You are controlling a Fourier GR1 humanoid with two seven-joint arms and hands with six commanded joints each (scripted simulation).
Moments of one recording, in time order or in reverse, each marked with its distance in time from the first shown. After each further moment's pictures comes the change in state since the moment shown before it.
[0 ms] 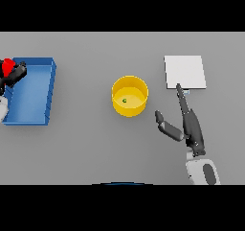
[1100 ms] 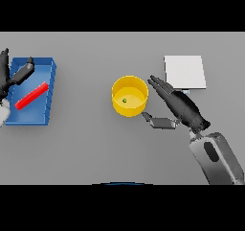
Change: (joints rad) left arm 0.001 0.004 -0.046 0.012 -0.016 -0.079 -0.097; right arm -0.283 -0.268 0.153 0.068 0.252 0.228 0.099
